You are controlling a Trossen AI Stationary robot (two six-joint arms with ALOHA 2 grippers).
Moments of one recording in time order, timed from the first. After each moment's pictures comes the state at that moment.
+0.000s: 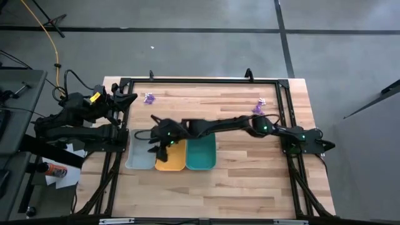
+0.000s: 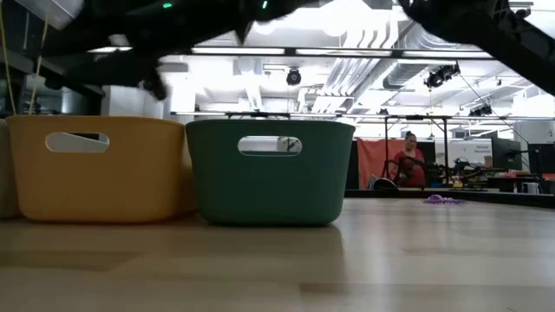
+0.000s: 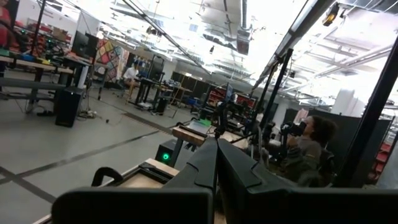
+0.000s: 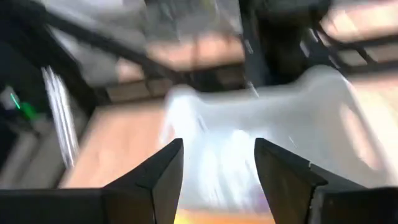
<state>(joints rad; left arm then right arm) 0.08 0.26 0.62 -0.11 -0.23 -0.28 0.06 2.50 2.35 -0.37 -0.18 0.20</state>
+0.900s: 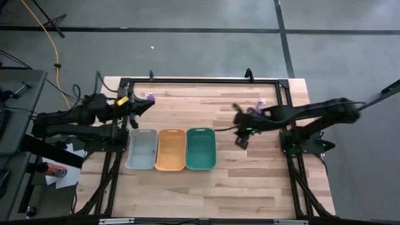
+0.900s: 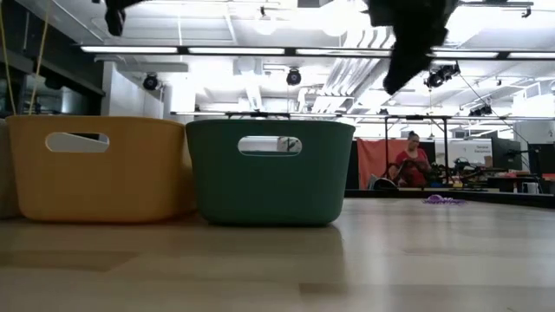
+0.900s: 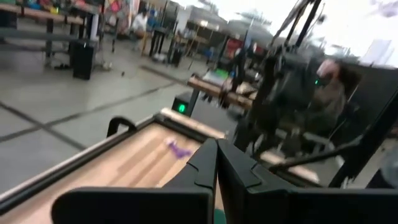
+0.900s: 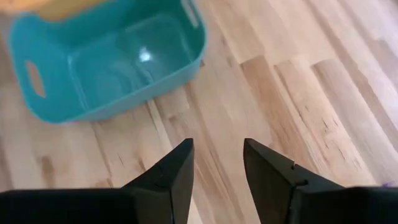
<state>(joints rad) 0.08 0.49 0.62 -0.15 -0.23 -0.30 0.10 1.24 1.04 -0.82 0.20 0.48</state>
